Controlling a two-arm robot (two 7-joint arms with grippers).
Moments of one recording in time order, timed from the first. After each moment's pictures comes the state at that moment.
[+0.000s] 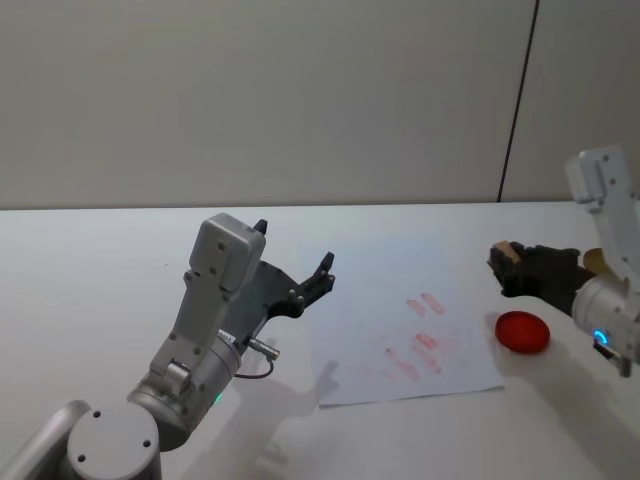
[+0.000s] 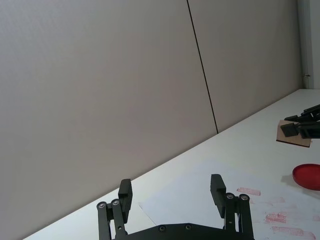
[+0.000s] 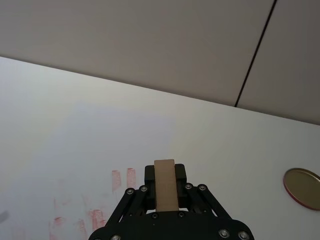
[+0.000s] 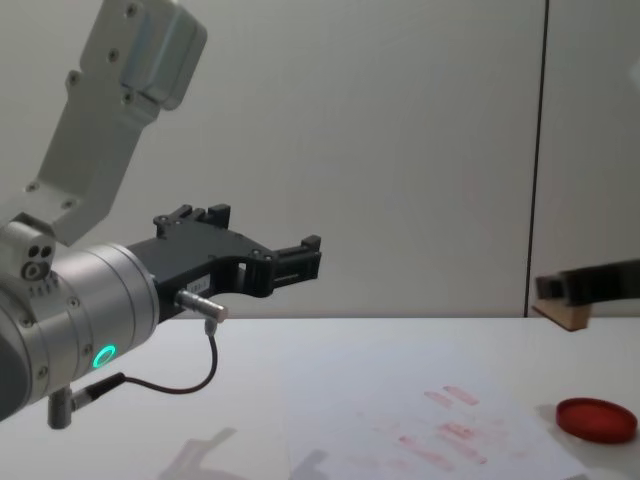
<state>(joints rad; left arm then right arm) -0.24 0.38 0.45 -1.63 -0.20 0.01 -0.01 0.34 0.25 -0.22 -1.54 0.20 0.55 0.19</state>
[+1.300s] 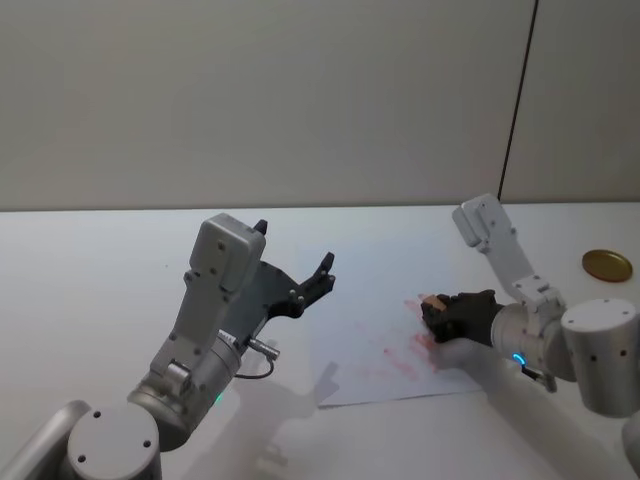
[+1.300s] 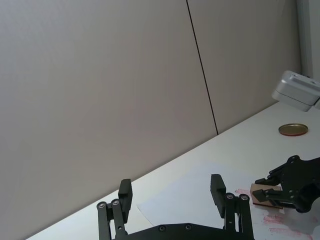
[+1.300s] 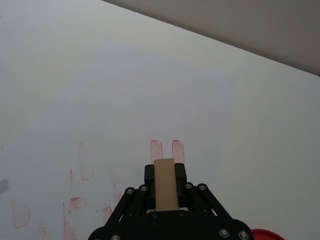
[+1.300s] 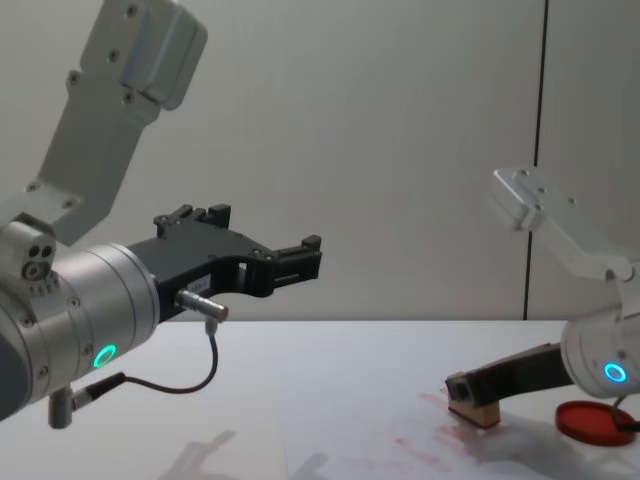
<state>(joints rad) -0.24 0.38 0.45 -1.63 -0.20 0.01 -0.01 0.48 0.13 -0.33 -1.21 0.02 0.55 0.33</state>
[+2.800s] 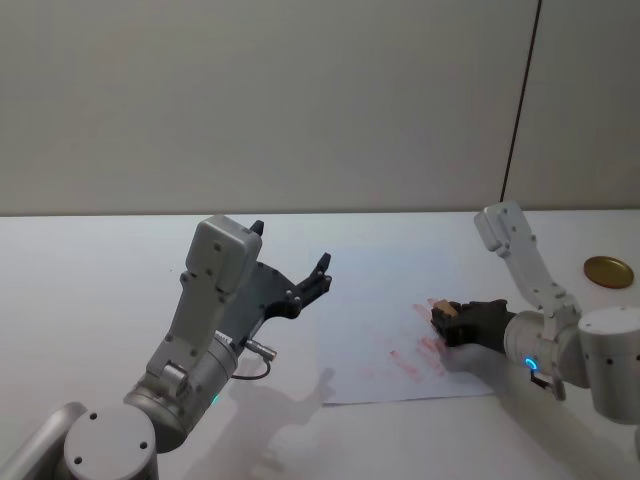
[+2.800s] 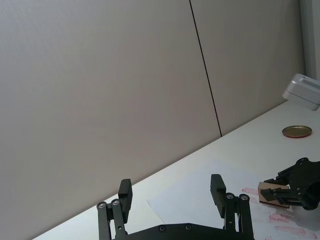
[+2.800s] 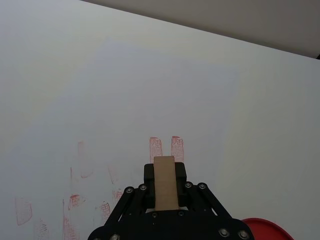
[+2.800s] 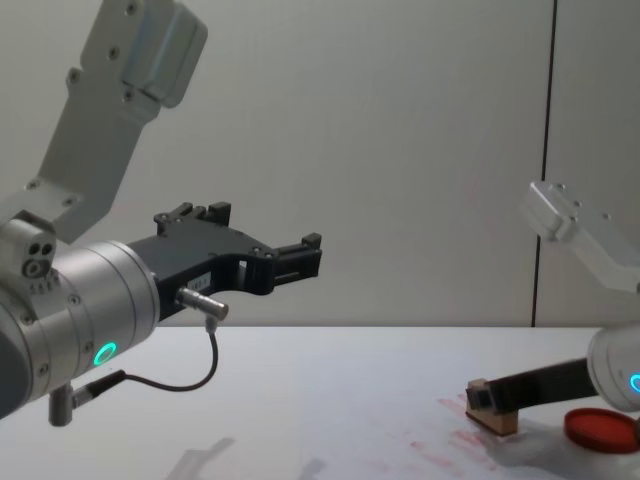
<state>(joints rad) -0.24 0.38 0.45 -1.63 -0.20 0.01 -0.01 0.47 0.15 -0.29 -1.18 0.09 0.56 0.32</state>
